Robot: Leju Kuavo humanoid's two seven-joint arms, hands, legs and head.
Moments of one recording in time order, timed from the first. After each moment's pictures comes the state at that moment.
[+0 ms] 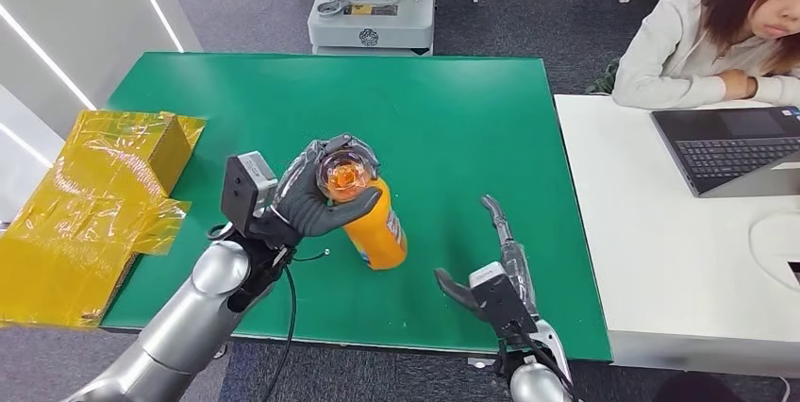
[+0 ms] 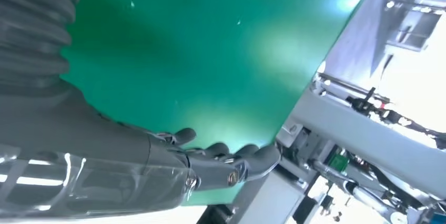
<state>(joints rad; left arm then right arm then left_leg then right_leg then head) -0.51 0.12 -0.64 -1.43 0.18 -0.07 -0.20 -0.16 -0.14 0.62 -1.35 0.22 -0.54 -0.27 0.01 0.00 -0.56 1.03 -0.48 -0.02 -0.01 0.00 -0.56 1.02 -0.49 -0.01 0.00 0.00</state>
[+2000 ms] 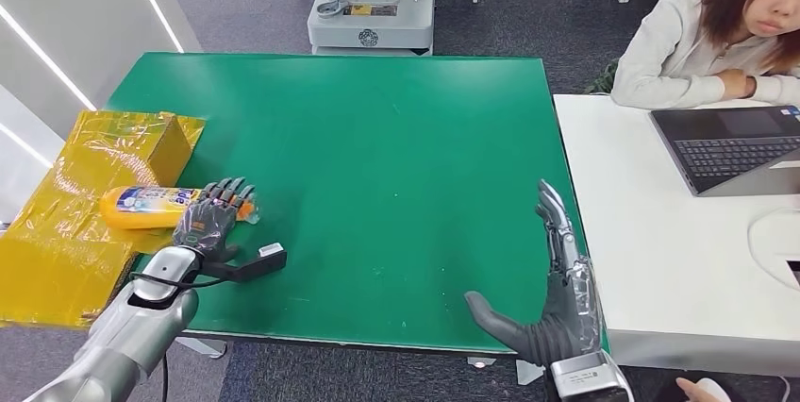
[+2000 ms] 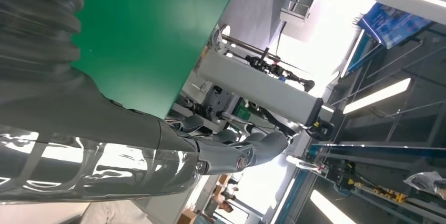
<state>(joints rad) -0.48 0.28 -0.37 -0.72 -1.28 0.34 -0.06 0.08 -0.11 0.43 -1.86 0.38 -0.33 -0.40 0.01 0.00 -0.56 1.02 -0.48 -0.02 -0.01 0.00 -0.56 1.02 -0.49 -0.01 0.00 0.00</state>
